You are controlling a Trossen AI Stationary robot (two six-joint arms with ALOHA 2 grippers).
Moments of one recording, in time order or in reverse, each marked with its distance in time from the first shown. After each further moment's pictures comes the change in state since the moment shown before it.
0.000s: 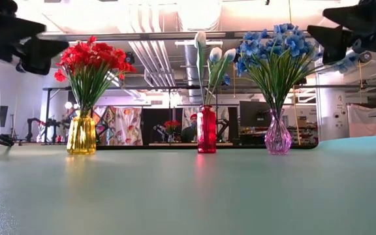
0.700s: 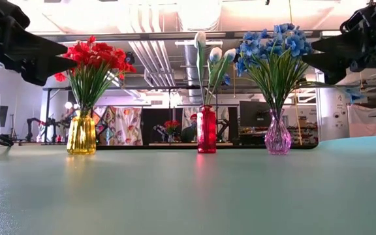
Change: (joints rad) left arm 0.028 0.065 0.000 -0.015 -0.218 -0.122; right arm 0.000 0.023 -0.014 -0.170 0.114 0.069
